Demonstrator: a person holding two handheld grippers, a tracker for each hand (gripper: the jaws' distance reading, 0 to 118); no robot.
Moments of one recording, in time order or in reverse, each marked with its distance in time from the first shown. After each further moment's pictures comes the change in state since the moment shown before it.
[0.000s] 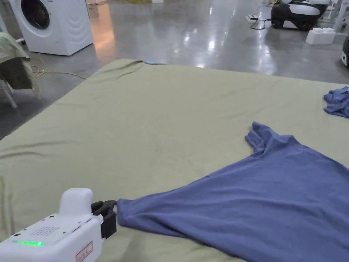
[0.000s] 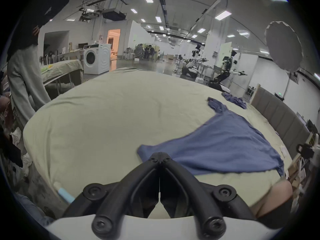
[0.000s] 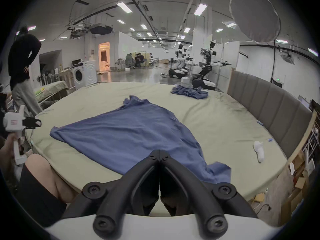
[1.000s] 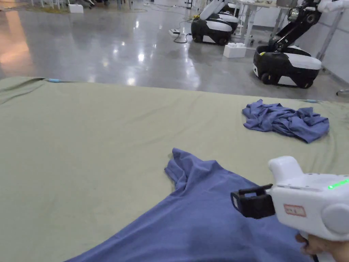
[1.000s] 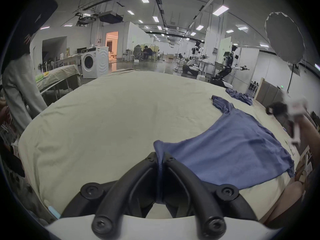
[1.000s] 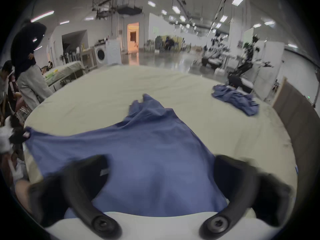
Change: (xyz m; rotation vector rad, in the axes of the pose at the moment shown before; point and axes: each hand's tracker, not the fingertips) left arm 0.034 0.011 -0.034 0.029 -0.011 -0.092; right arm -0.017 0.154 -0.364 -0.252 0.265 0.145
